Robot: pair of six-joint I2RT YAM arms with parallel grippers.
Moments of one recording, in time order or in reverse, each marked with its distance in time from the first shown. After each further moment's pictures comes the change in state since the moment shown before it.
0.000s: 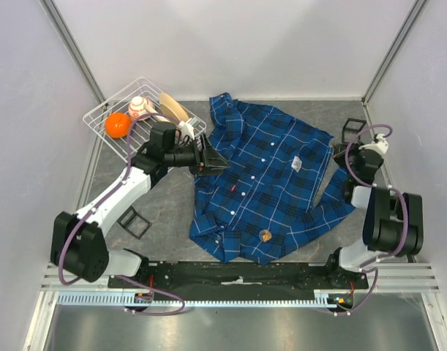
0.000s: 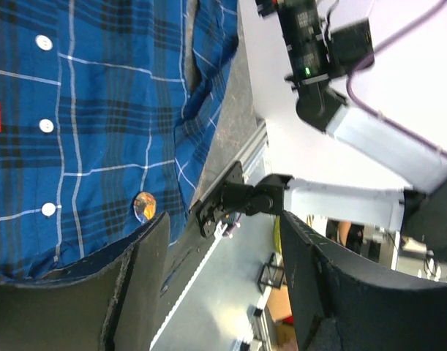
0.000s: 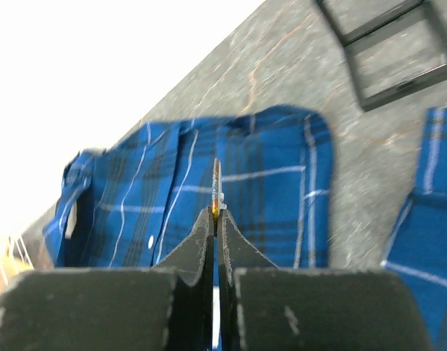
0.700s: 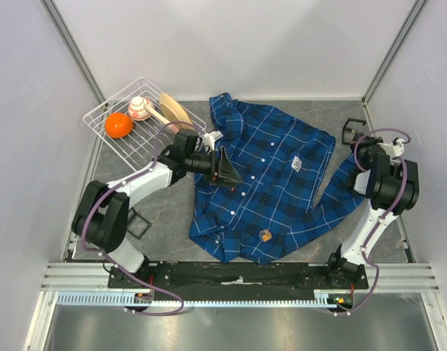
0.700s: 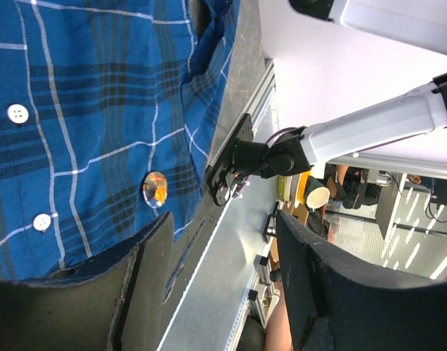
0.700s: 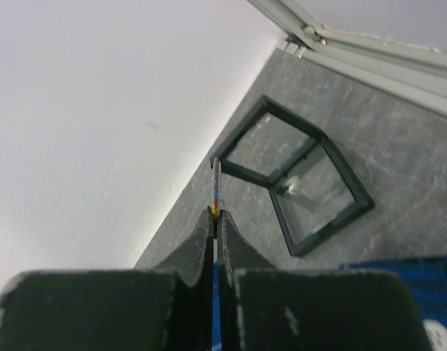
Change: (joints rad) left arm -0.084 0.267 0.005 0.131 0.164 0.072; right arm -0.148 0.521 0.216 0.460 0.197 0.282
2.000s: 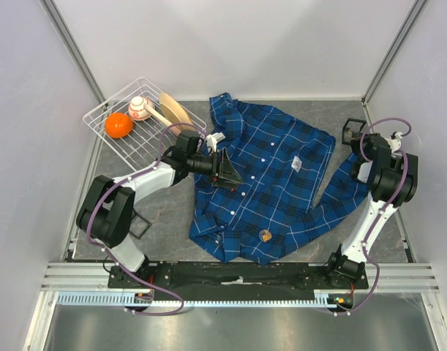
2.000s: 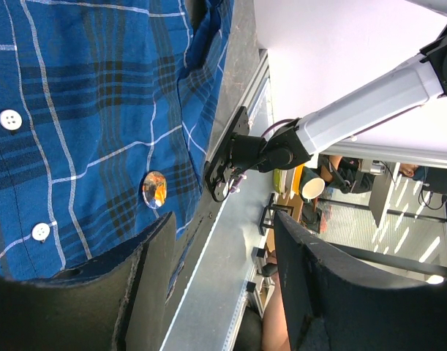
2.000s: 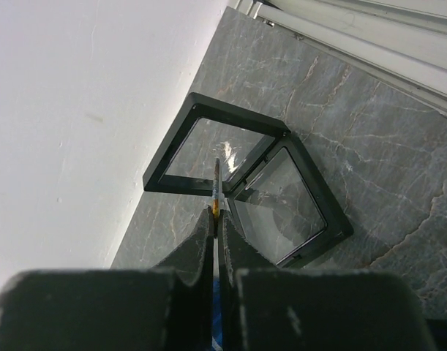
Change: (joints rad) left arm 0.000 0.069 -0.013 0.076 0.055 -0.007; right arm -0.027 0.146 0.251 -0.269 -0.073 0.039
